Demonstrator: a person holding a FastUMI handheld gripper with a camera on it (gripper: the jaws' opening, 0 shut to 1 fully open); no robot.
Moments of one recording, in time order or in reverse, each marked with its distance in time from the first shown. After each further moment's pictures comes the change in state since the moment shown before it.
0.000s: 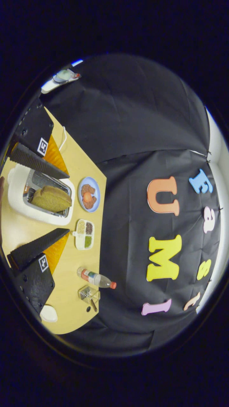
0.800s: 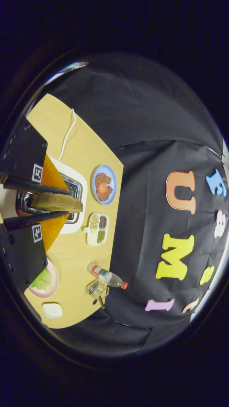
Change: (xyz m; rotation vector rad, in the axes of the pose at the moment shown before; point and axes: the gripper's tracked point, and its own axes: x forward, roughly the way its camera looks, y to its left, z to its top) arm 0.039 0.003 -0.024 -0.037 0.096 -0.158
